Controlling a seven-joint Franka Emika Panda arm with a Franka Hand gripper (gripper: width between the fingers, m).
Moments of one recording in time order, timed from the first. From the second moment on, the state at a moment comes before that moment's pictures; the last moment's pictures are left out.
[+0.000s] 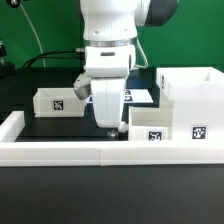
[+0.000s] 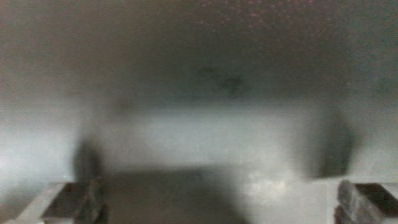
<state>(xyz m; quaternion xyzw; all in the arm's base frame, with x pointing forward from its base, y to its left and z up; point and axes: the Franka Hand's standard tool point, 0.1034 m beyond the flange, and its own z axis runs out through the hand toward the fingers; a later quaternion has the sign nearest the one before) 0.542 -0.026 0.005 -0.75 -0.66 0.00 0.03</state>
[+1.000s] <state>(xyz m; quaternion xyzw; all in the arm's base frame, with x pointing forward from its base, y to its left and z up) 0.542 -0.022 0.005 -0.78 -0.62 0.00 0.03</state>
